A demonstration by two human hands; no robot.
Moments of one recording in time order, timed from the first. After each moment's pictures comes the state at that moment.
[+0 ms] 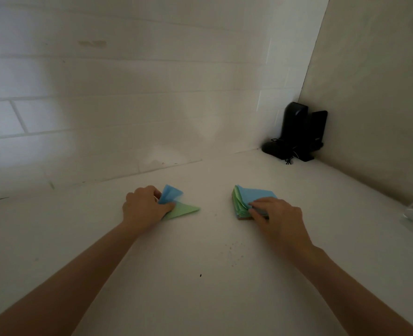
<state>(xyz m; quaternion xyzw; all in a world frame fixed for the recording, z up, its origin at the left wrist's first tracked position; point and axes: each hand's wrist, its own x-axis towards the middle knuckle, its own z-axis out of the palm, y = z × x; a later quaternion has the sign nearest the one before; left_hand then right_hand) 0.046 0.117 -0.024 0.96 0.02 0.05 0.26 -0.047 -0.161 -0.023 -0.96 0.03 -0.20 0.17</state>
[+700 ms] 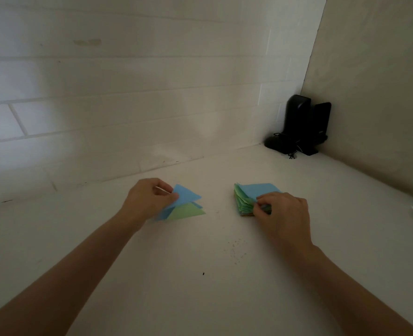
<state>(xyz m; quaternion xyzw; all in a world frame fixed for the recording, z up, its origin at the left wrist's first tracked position) 0.030 0.113 0.004 0.88 -0.01 0.03 0.47 -0.047 -0.153 -0.028 -0.92 0.05 -0.35 0.18</state>
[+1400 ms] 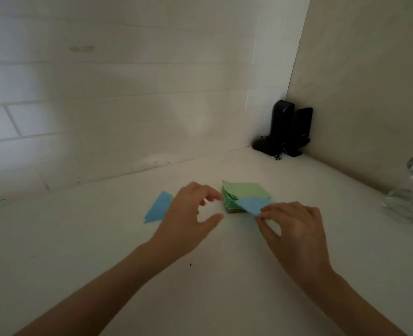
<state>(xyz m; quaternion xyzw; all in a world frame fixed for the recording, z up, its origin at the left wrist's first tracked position) -0.055 0.045 0.011 0.85 -0.32 0.17 0.38 -0.122 -0.167 -0.010 -0.89 -0.04 -0.44 0.09</state>
